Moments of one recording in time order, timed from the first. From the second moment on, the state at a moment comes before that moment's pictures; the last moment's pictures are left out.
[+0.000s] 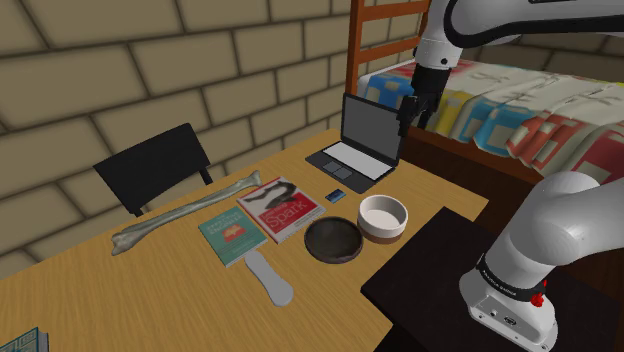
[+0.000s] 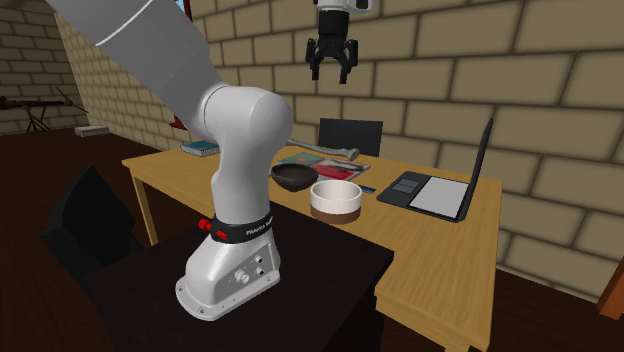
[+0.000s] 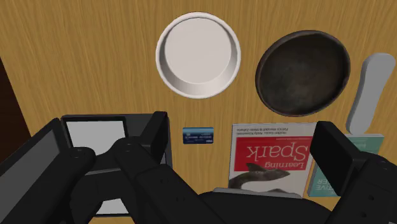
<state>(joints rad) -0.01 -0.75 -0.01 -2.45 0.09 1.72 -0.02</state>
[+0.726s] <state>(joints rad) 0.02 -0.65 0.06 -2.67 0.11 2.04 0.01</state>
